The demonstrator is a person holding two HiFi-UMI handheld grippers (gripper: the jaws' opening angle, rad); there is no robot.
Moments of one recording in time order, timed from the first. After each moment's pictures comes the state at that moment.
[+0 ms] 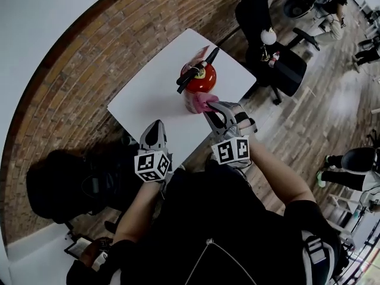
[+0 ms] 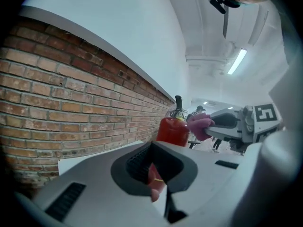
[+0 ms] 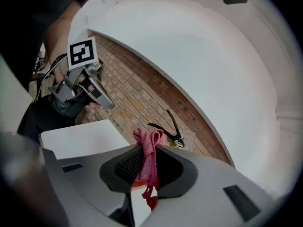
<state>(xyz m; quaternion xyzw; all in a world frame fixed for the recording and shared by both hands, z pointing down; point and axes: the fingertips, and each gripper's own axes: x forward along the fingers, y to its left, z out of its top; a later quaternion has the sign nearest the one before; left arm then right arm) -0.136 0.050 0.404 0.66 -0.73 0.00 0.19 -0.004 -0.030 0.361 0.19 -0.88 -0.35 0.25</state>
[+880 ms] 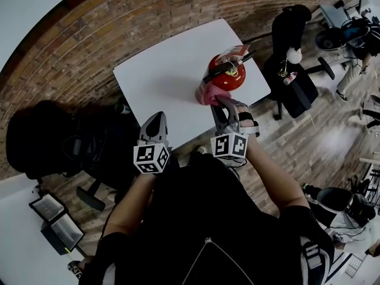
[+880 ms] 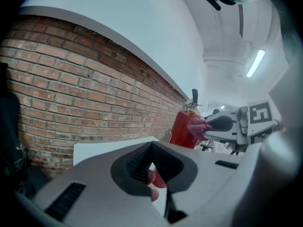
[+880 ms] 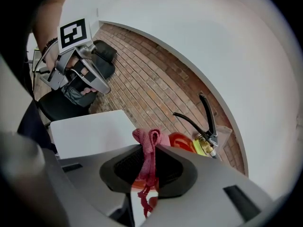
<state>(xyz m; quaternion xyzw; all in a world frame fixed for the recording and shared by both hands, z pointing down) -0.159 0.092 0.446 0.58 -0.78 -0.04 0.22 -0.046 -0.032 0.417 0.12 -0.87 -0.36 0.32</state>
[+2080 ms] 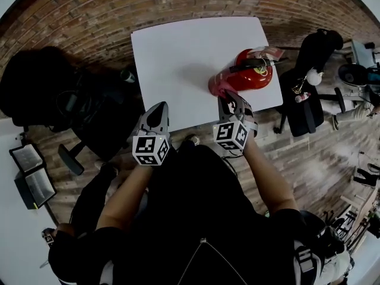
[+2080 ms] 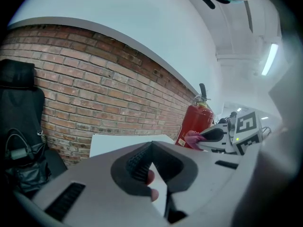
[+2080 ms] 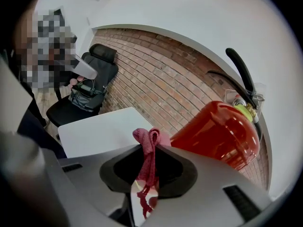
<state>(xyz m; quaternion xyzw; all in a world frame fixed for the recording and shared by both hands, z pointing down) -0.149 0.137 0.484 0.50 -0.83 -0.05 0.23 -0.059 -0.034 0.503 0.07 -0.89 -0.29 0.35</state>
